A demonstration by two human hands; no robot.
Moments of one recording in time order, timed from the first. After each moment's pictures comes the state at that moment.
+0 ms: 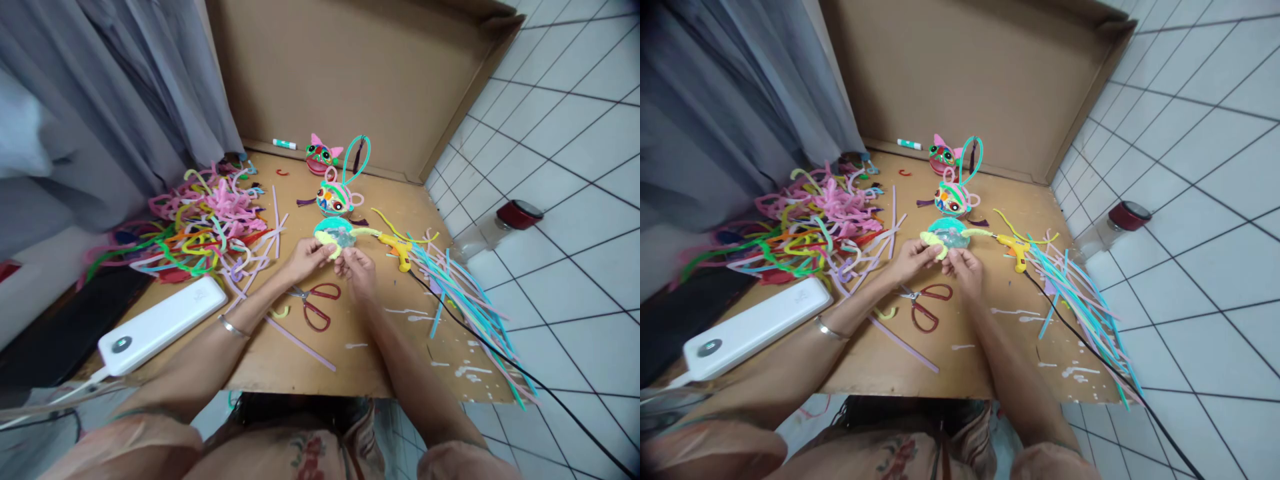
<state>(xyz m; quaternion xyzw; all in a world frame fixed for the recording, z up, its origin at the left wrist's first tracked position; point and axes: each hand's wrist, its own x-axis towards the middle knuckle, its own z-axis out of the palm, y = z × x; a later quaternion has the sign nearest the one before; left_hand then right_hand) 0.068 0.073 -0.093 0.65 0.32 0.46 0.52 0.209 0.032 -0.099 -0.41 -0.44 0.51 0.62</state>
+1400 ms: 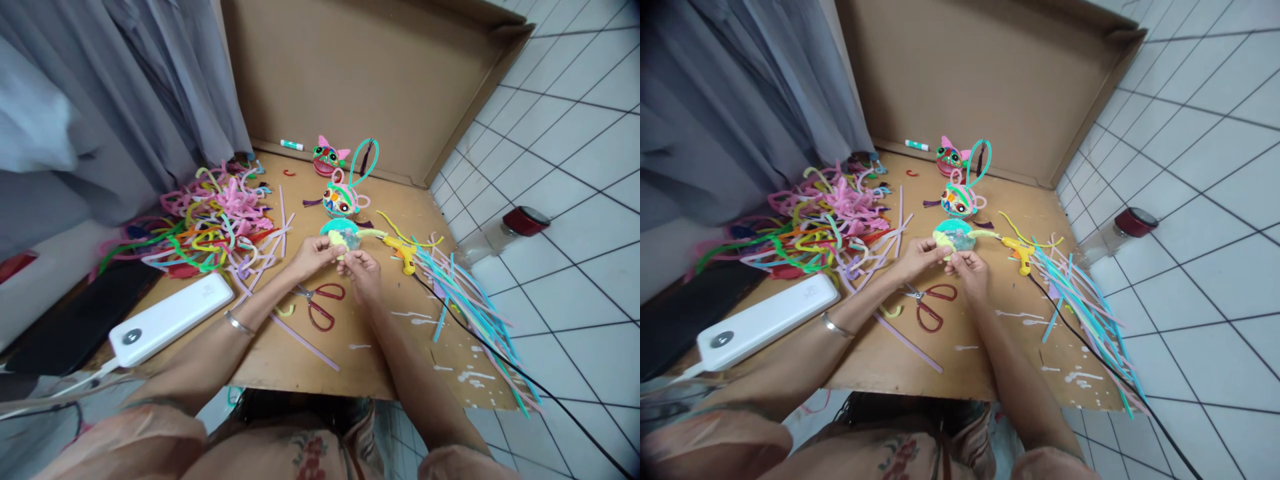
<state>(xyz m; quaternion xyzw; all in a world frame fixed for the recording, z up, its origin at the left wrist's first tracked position) 0.071 0.071 -0.089 0.61 0.34 0.47 0.54 0.206 0.033 -0.101 -0.42 -0.40 0.52 0.62</state>
